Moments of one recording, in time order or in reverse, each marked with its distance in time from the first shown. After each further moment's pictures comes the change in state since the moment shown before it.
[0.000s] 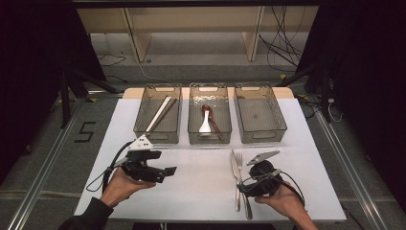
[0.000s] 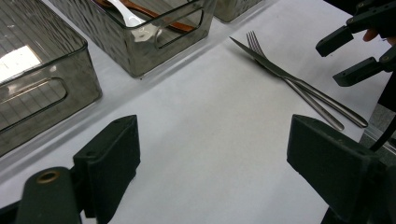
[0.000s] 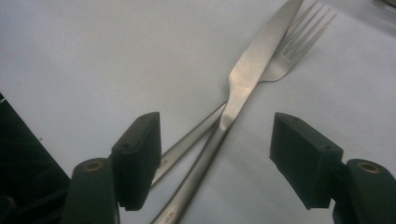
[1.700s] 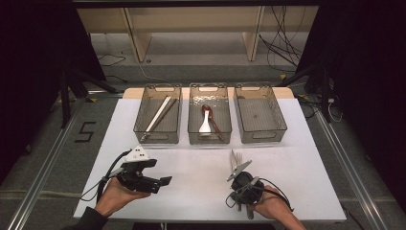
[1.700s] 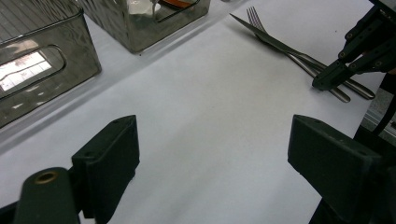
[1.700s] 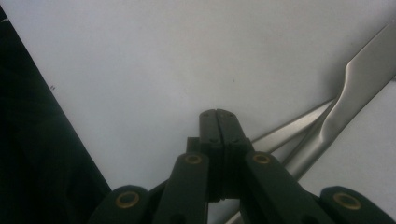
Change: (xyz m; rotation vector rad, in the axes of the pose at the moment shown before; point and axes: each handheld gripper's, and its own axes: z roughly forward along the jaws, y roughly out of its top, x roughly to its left) left arm -0.002 -0.024 -0.005 0.020 0.017 0.021; right arm 0.029 0.001 0.040 0.189 0.077 -0.208
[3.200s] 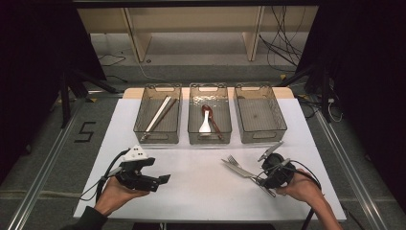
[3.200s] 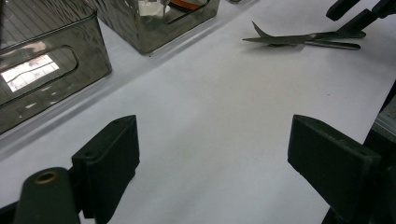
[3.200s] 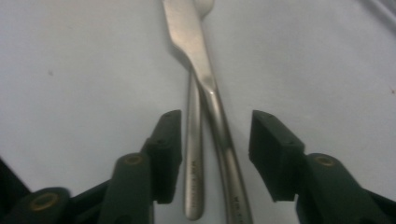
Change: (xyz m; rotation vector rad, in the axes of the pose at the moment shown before) left arm 0.005 -0.001 0.000 -0.007 0.018 -0.005; right arm -0.075 -0.026 -0.045 0.058 -0.151 0.090
